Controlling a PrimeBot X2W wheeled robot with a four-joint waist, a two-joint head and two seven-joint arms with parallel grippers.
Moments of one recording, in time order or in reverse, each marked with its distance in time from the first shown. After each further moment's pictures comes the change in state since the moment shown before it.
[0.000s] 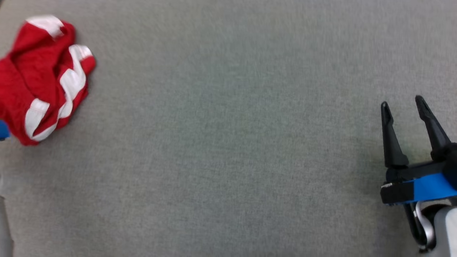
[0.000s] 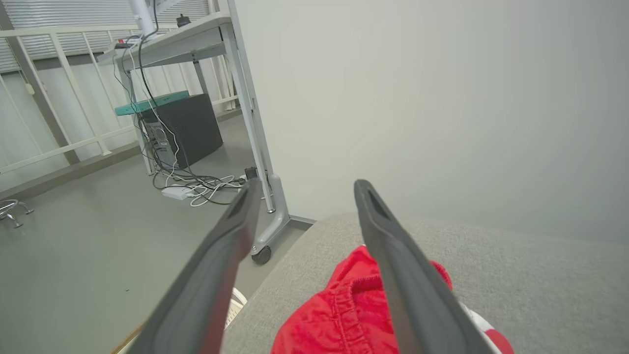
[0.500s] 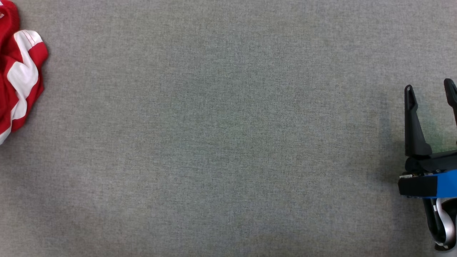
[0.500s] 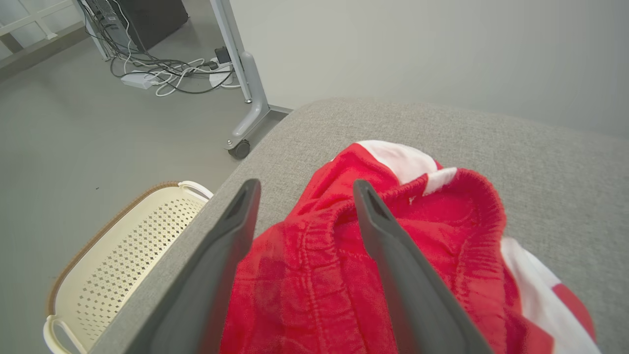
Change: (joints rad) left arm -0.278 0.135 -0.068 0.381 -0.100 -0.052 0.218; right arm -0.003 -0.009 -0.052 -0.151 -0.004 0.000 0.049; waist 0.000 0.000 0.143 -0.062
